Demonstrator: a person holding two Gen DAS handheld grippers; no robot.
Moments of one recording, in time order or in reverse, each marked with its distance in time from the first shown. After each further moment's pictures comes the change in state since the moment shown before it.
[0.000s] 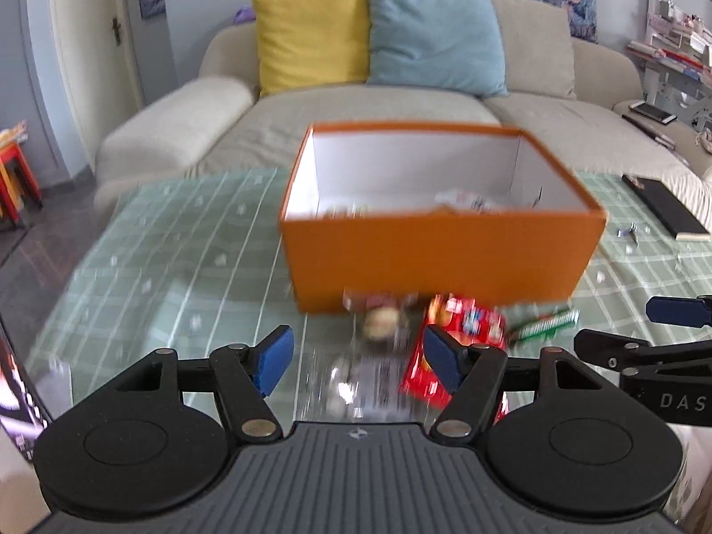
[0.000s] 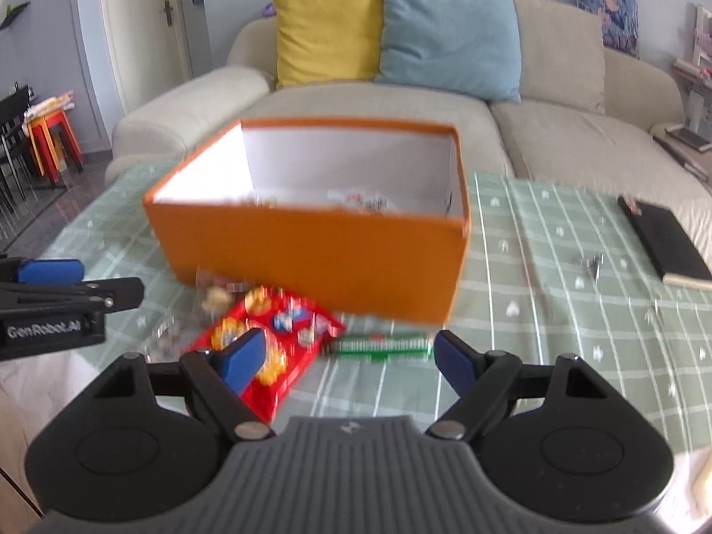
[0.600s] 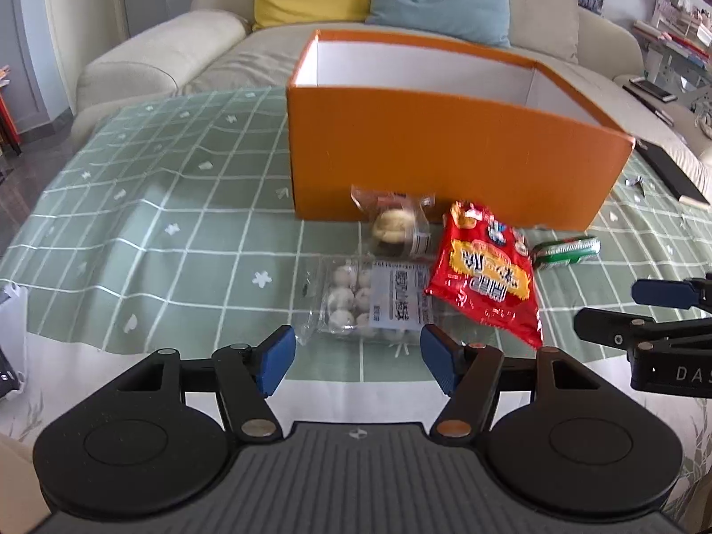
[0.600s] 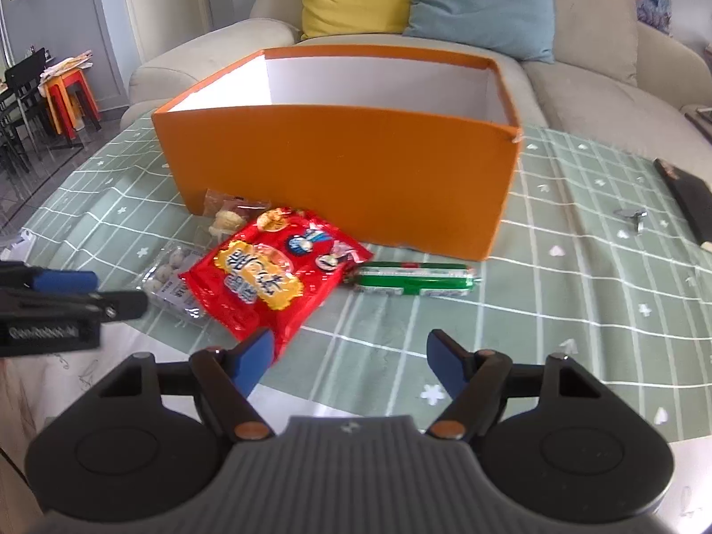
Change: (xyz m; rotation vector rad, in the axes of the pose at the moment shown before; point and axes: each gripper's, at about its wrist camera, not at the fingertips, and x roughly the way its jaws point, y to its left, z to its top) left arm 0.041 0.019 -0.044 -0.045 0.125 -0.065; right arm 0.037 0.004 -0.031 -0.041 0.094 0.071
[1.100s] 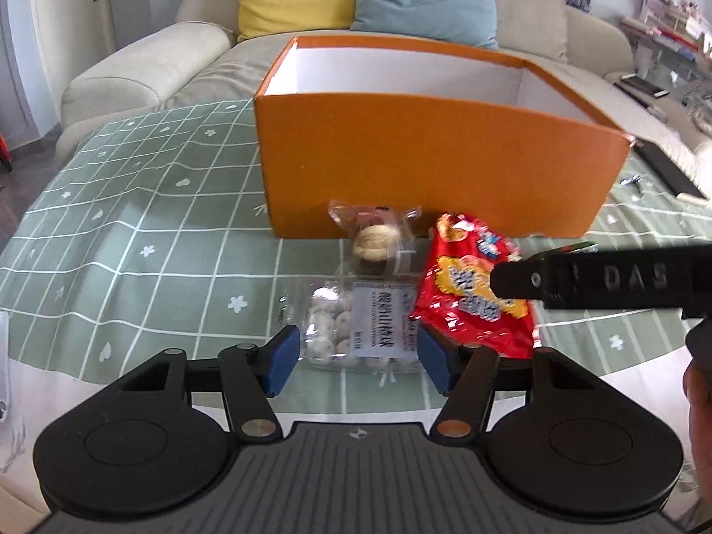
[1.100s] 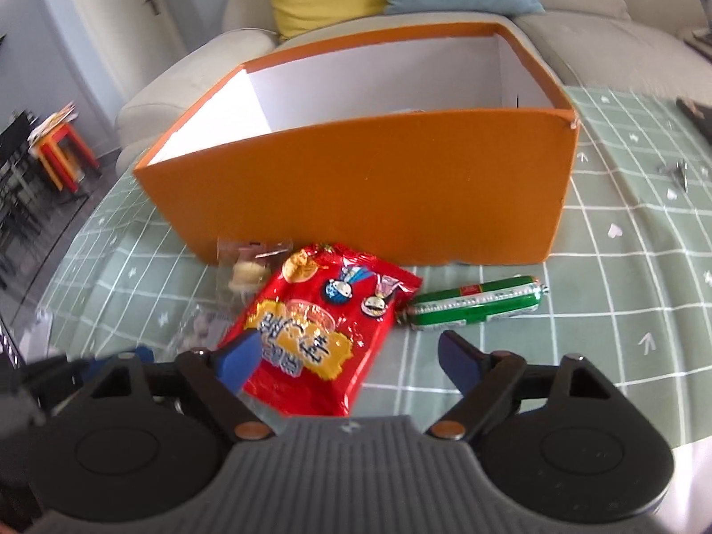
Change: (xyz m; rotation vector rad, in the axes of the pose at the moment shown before) left arm 0.015 -0.009 0.008 0.026 -0.028 0.003; right arm 0.040 0.008 0.035 0.217 0.040 0.061
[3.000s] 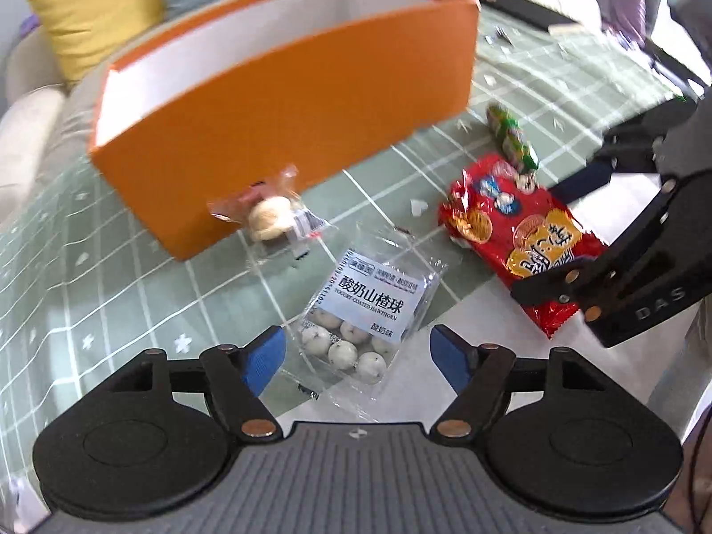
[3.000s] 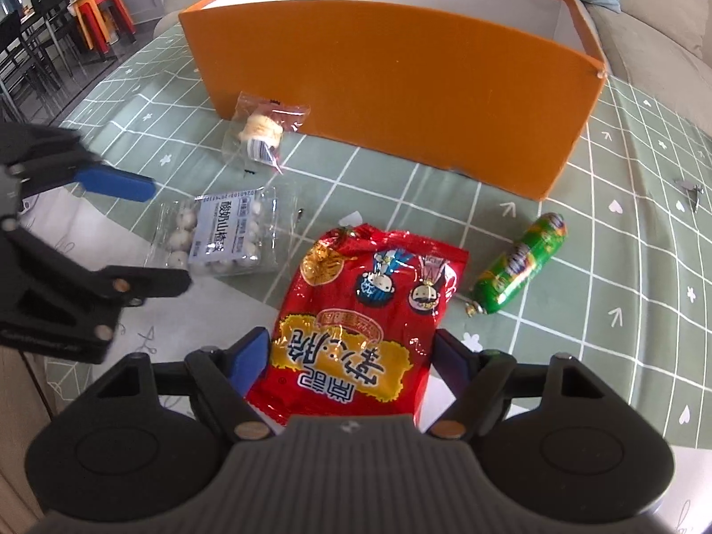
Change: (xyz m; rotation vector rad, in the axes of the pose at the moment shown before) left arm 0.006 -0.022 0.008 0.527 0.179 -0.212; right arm -0.012 -0.009 -0.031 -0.317 0.216 -0.008
